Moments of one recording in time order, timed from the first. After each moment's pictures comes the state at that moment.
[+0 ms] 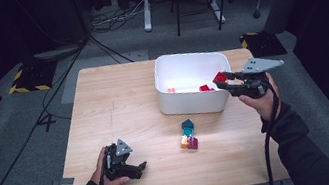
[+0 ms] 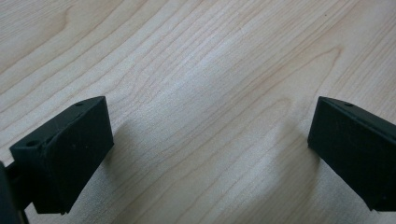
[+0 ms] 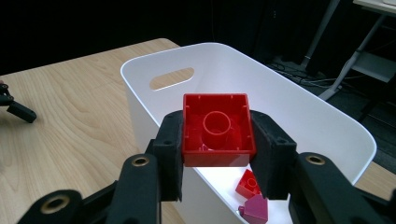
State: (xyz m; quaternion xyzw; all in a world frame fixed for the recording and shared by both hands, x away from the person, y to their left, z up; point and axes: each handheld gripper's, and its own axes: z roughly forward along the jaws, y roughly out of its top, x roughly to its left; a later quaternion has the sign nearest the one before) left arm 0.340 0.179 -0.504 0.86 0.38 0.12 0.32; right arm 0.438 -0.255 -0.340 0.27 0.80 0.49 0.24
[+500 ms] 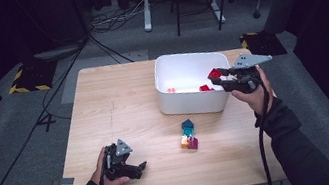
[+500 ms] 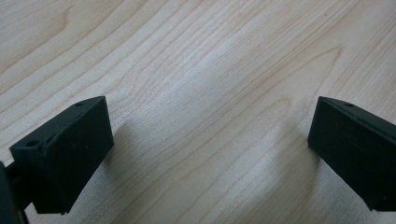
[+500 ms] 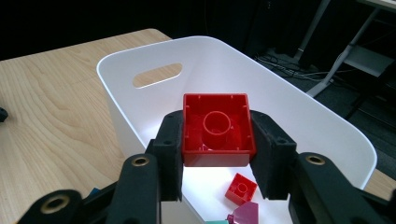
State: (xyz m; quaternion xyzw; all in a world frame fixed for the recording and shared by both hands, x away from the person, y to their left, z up) left arm 0.340 0.179 -0.504 0.86 0.38 0.12 0.32; right arm 0.460 -0.241 -0.343 0.28 0.80 0.47 0.24
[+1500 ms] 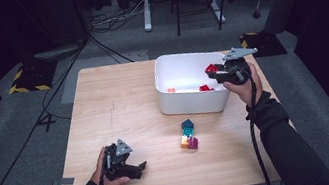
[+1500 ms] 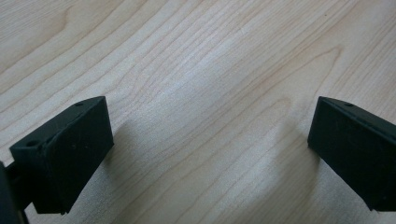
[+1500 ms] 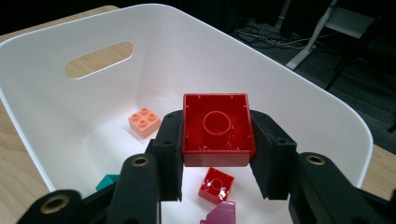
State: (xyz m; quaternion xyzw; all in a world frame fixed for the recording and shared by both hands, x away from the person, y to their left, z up) left arm 0.340 0.179 -0.504 0.86 0.38 0.12 0.32; right arm 0.508 -0.236 -0.364 0.34 0.80 0.43 0.25
